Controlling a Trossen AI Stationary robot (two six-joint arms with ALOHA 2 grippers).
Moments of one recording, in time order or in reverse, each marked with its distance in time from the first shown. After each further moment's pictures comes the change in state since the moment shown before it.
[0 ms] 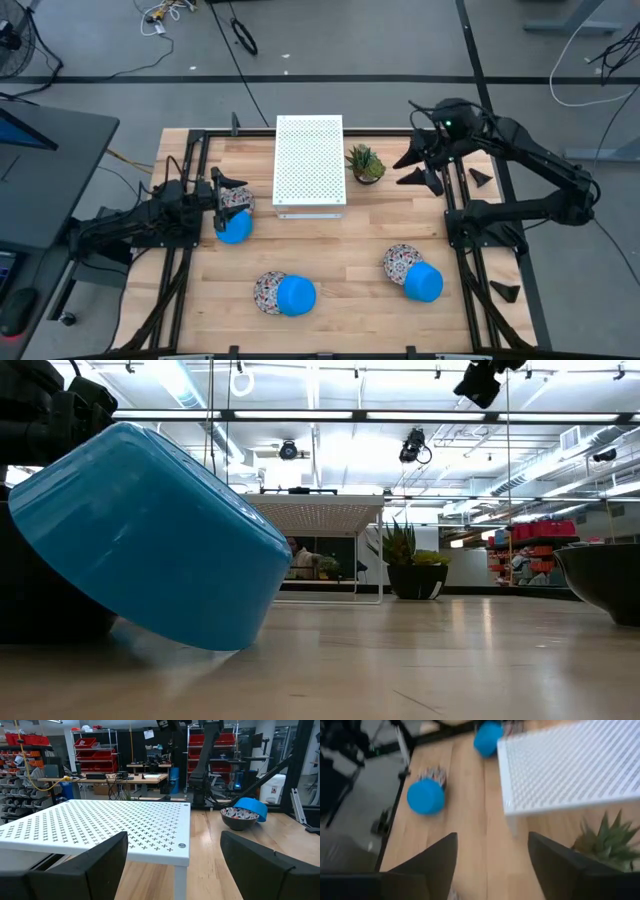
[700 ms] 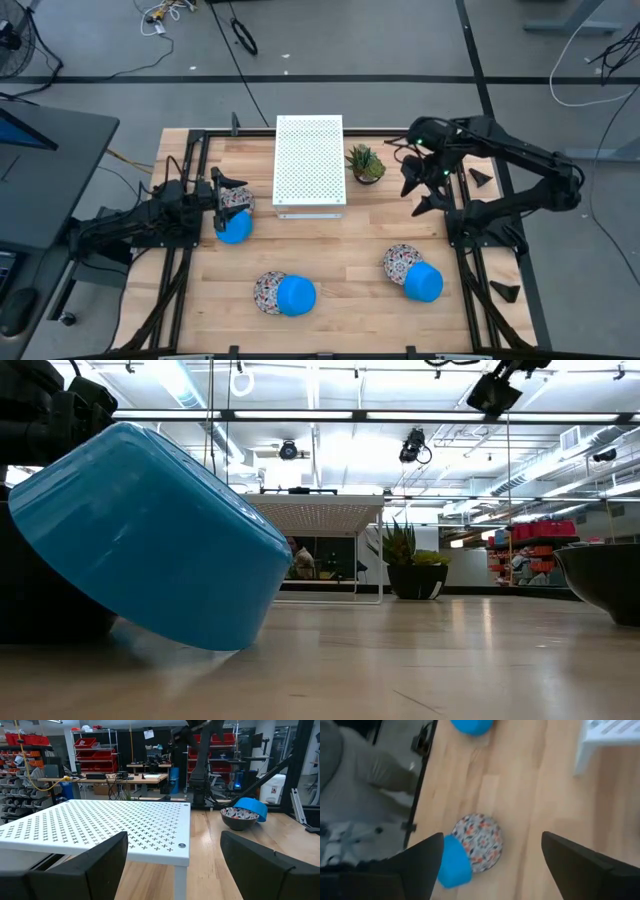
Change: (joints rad) left arm 0.000 0.000 0.000 0.000 0.000 0.000; right arm 0.141 0.164 0.080 -0.383 -0.063 -0.214
